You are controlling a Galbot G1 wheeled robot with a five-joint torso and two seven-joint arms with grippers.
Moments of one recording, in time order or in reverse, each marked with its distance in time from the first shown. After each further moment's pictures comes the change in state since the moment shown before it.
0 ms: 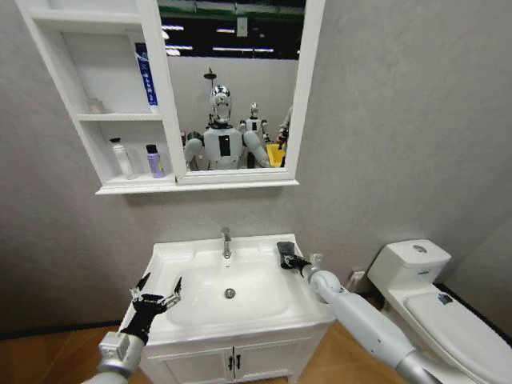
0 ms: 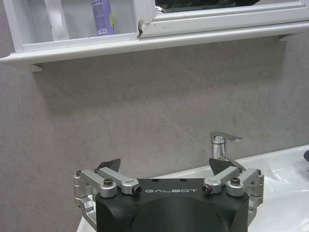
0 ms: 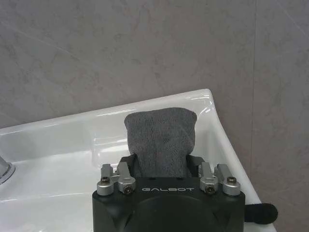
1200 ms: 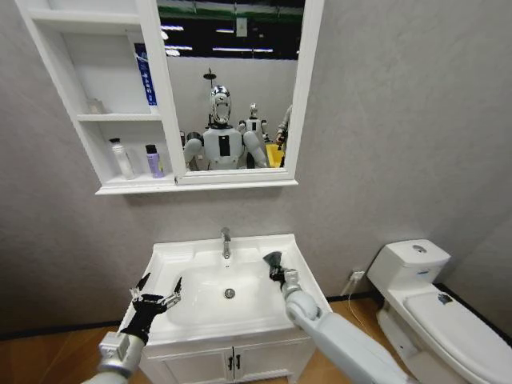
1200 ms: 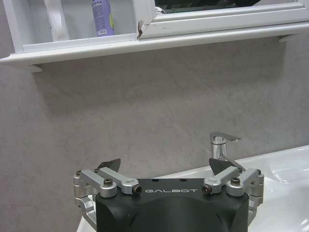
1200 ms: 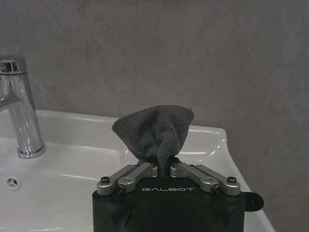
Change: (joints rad) left arm 0.000 0.000 0.000 0.000 0.000 0.000 0.000; right arm -0.160 -0.040 -0.054 0.379 -0.307 -0.014 0.320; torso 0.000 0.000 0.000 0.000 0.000
